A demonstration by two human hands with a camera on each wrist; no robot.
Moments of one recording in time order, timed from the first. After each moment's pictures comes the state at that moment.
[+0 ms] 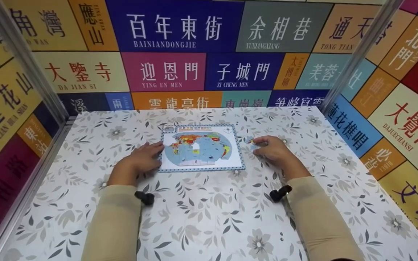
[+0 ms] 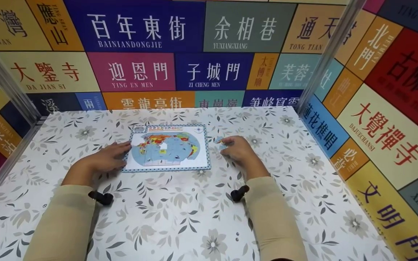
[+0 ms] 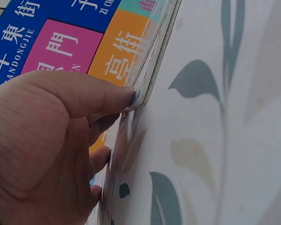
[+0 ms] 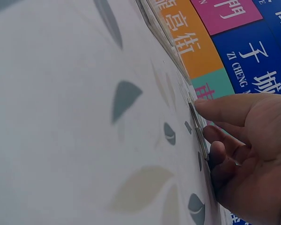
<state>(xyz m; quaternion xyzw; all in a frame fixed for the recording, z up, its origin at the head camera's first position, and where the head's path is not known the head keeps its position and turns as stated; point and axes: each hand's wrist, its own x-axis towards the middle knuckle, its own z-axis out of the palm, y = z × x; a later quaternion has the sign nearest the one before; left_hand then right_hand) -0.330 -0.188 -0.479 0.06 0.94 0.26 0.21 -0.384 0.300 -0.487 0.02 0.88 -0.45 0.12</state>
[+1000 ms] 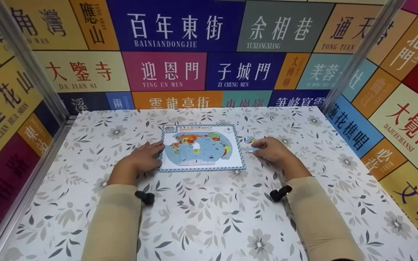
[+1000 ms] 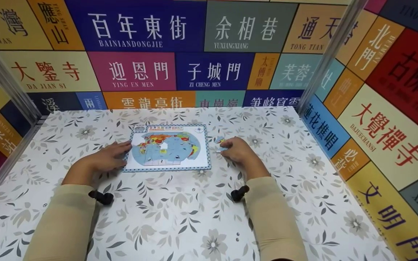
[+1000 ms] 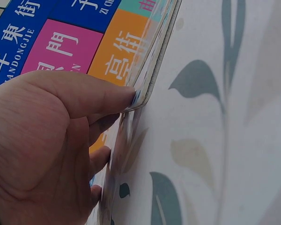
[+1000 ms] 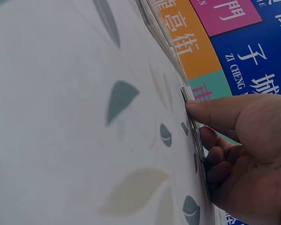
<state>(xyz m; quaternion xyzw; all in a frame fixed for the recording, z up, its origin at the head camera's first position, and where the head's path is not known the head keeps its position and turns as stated) -0.330 -0.188 -0.480 0.08 0.94 0.25 0.20 -0.383 0.302 -0.486 -0.06 0.92 -0.37 0.14</state>
